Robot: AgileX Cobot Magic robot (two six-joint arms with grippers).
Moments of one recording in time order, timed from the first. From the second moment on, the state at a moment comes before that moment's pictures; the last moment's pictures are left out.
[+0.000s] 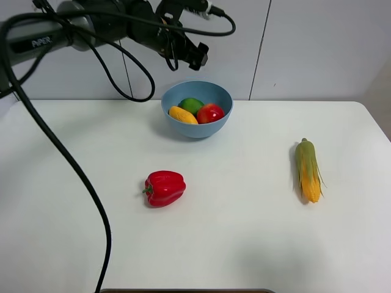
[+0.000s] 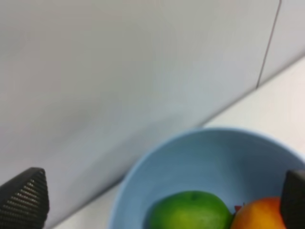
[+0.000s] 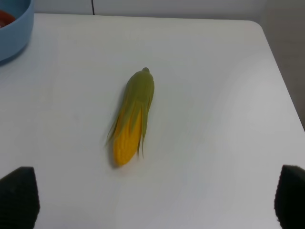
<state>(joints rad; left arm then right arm) -0.56 2.13 -1.92 0.09 0.41 0.10 0.01 0.00 -0.56 -0.02 1.10 0.01</state>
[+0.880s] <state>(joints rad) -0.38 1.65 -1.92 0.22 0.99 0.10 0.01 0.00 -0.56 -0.02 1.10 0.01</state>
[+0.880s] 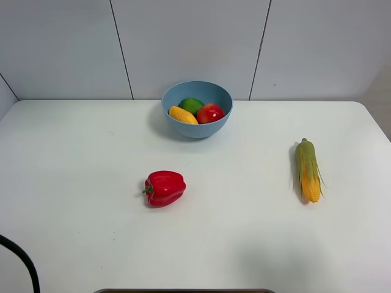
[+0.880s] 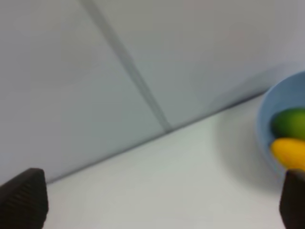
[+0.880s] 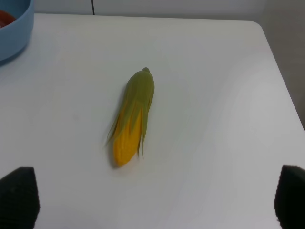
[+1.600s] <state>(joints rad) -0.16 1.34 -1.91 0.24 1.21 0.09 0.01 0.00 -0.56 -0.02 1.10 0.01</state>
